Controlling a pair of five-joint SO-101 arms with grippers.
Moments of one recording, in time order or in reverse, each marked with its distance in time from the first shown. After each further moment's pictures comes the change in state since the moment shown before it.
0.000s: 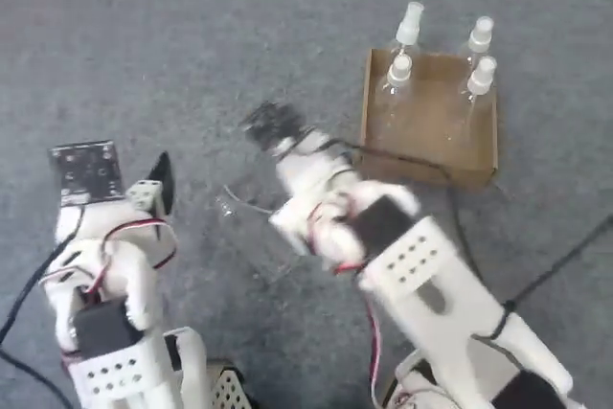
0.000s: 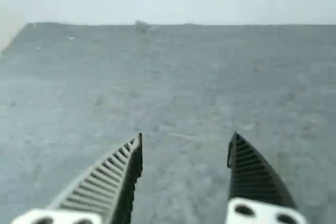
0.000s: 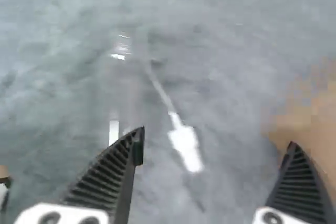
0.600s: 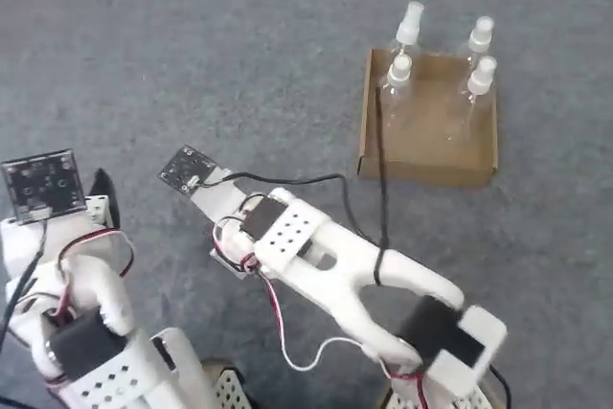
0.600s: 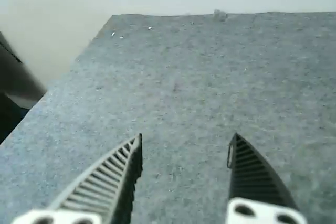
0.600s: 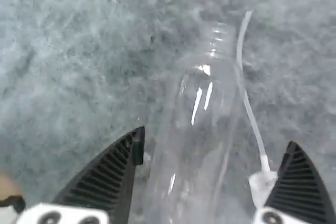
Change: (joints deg) left arm -16.4 -0.1 -5.5 4.5 -9.6; right arm -11.0 35.3 -10.2 -10.2 -4.7
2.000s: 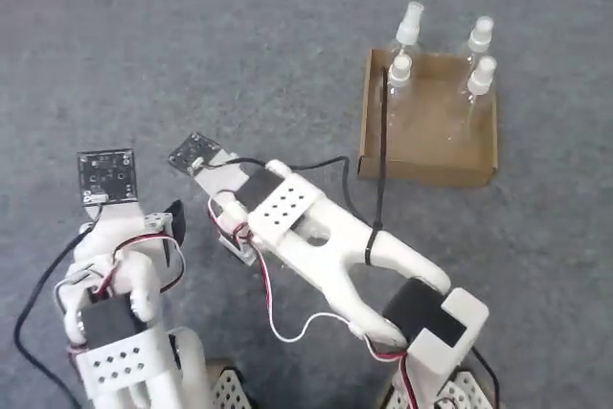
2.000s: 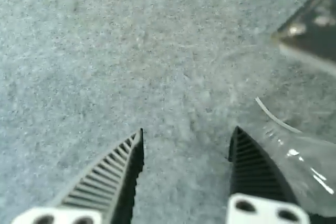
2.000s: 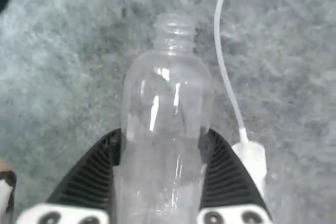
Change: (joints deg) left arm 14.2 0.1 12.8 5.8 7.6; right arm 3.6 5.6 -13.6 17.3 1.8
